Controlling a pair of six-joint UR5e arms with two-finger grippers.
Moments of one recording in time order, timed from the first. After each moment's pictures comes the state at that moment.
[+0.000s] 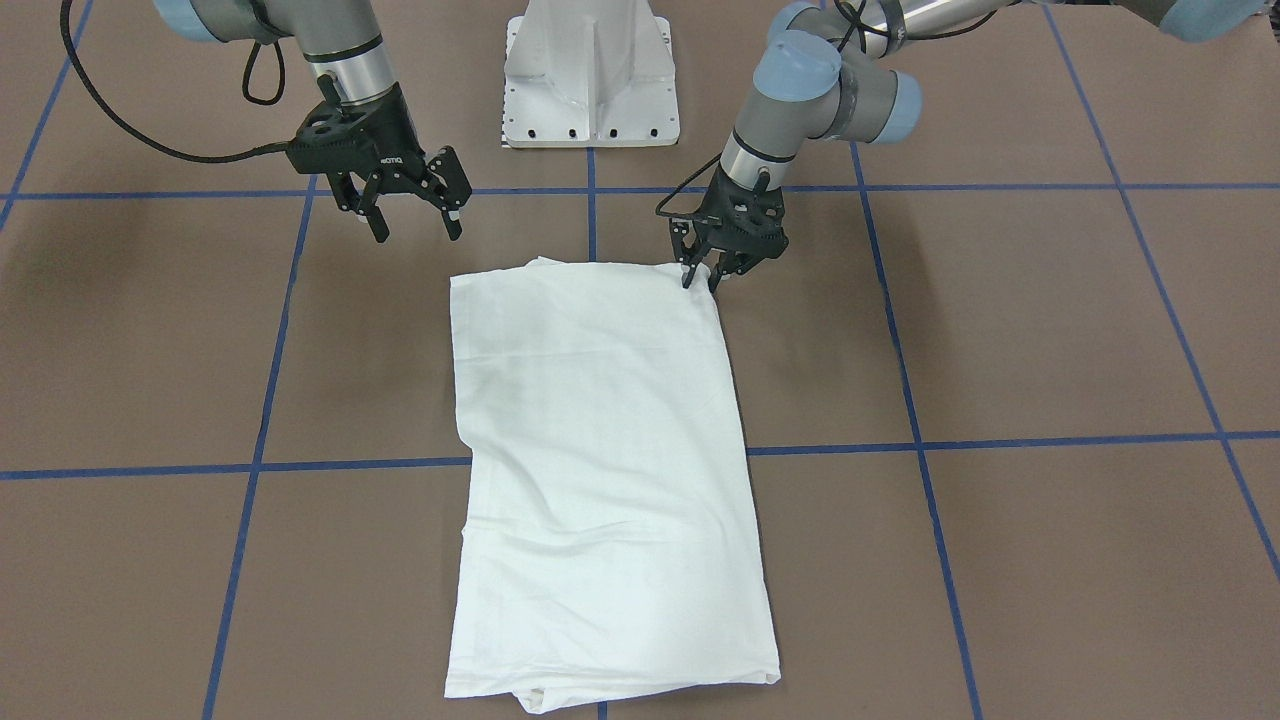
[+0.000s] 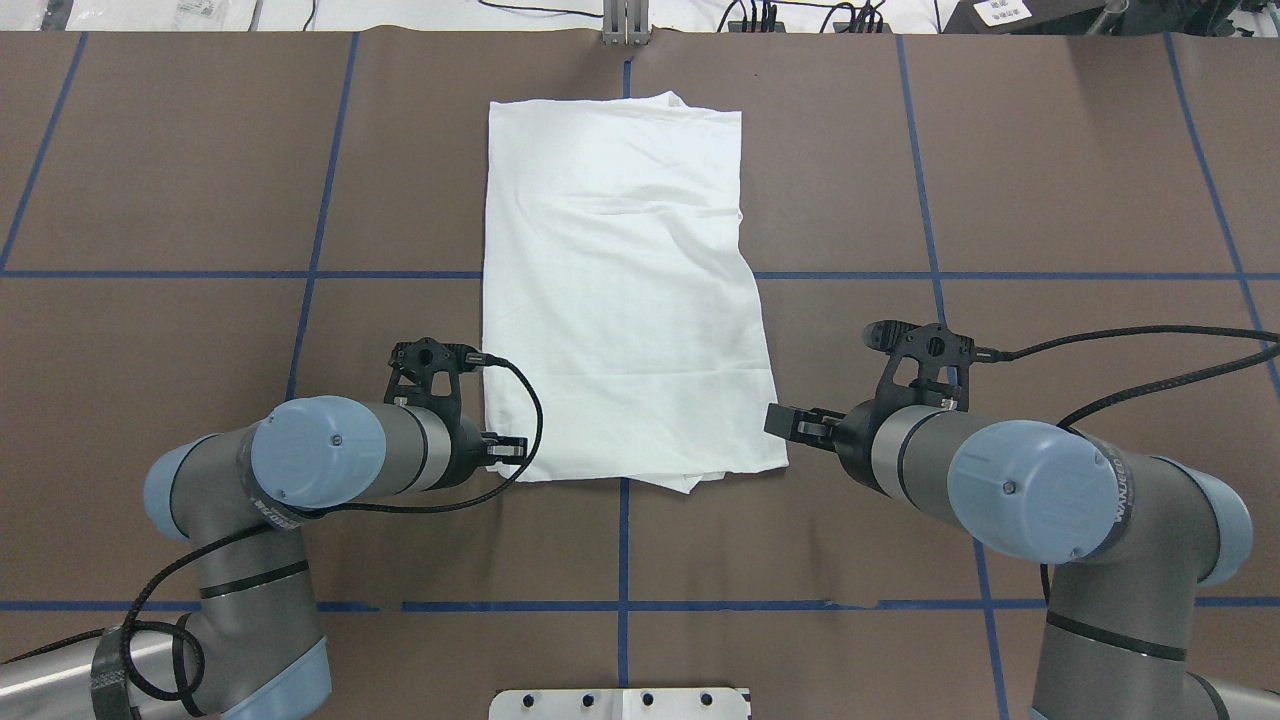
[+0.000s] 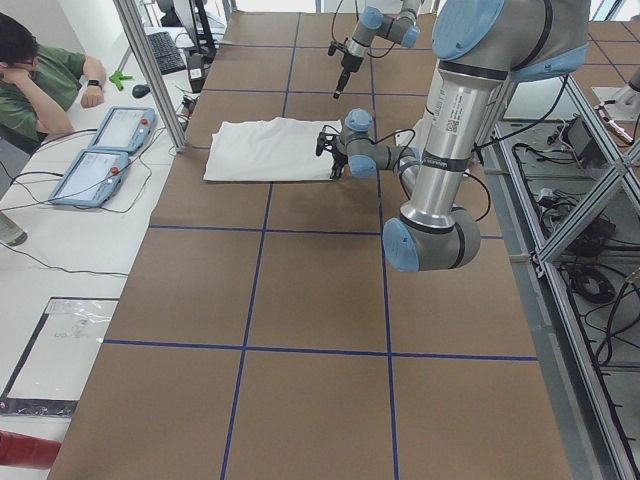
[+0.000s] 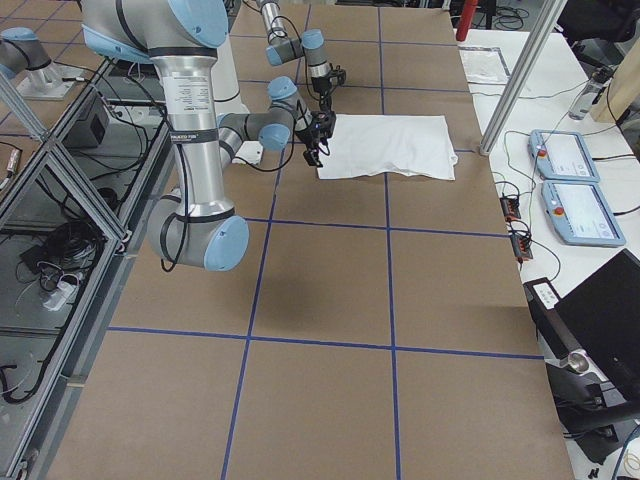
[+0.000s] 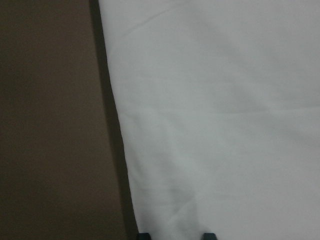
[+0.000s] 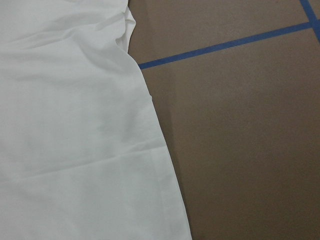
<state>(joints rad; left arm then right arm) -0.37 -1.95 -1.75 -2.08 -1.64 -1.27 0.35 -1.39 2.11 -1.32 1.45 1.53</state>
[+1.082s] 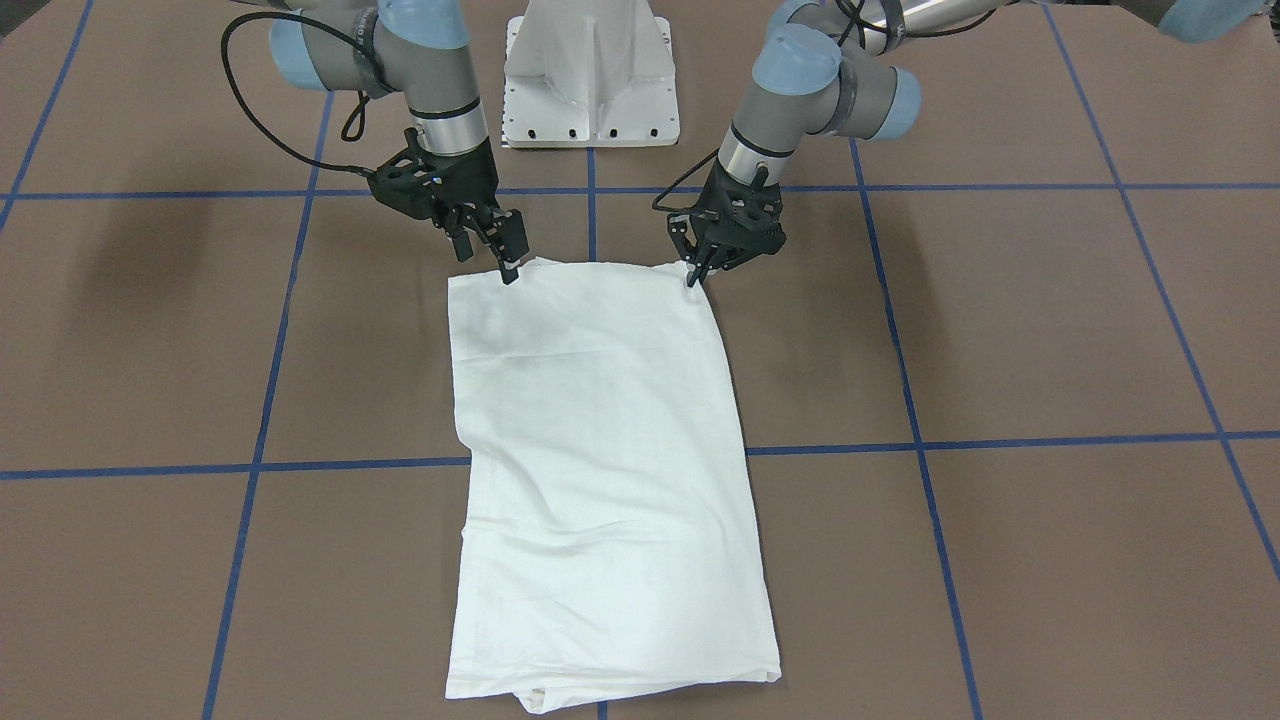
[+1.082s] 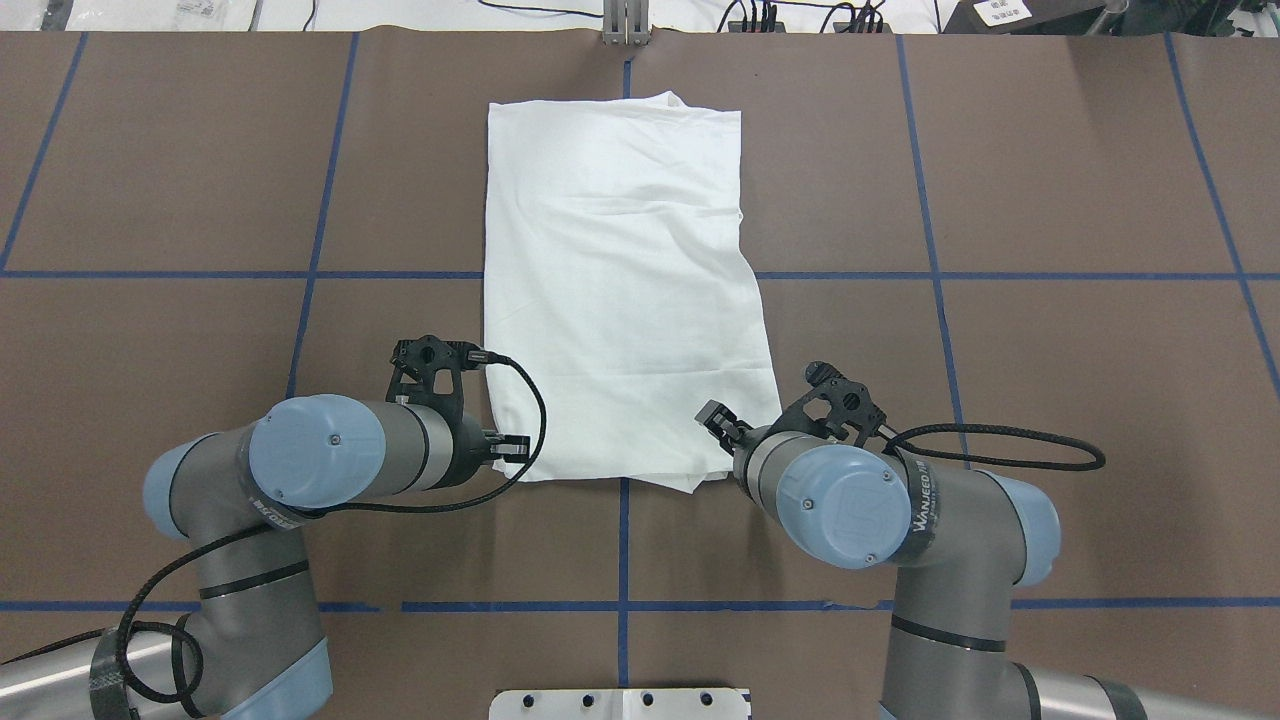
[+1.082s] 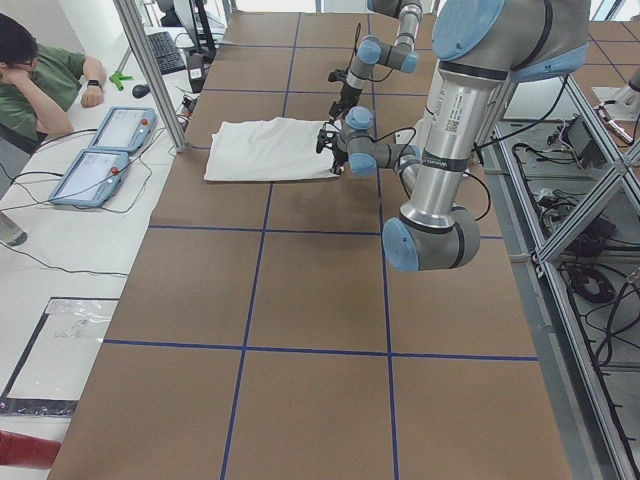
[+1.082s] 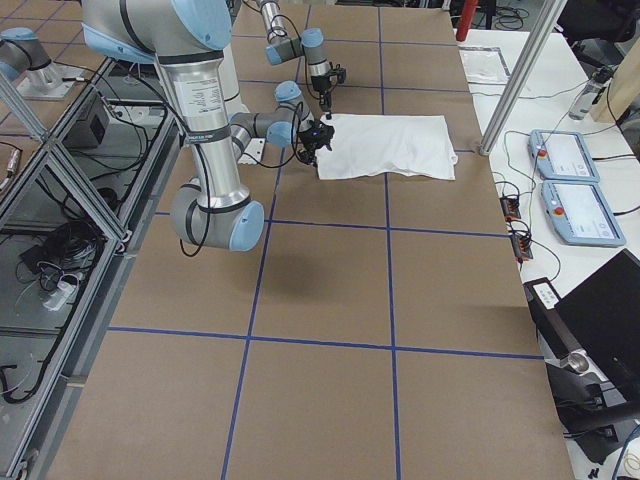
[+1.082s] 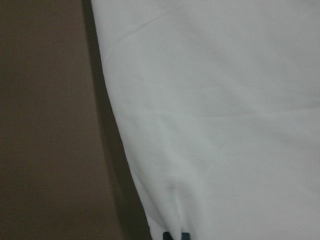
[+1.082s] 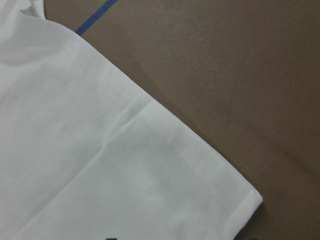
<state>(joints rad) -0.37 -1.95 -1.76 -2.08 -1.64 -1.26 0.28 -1.17 1.86 -1.40 1.42 2.11</state>
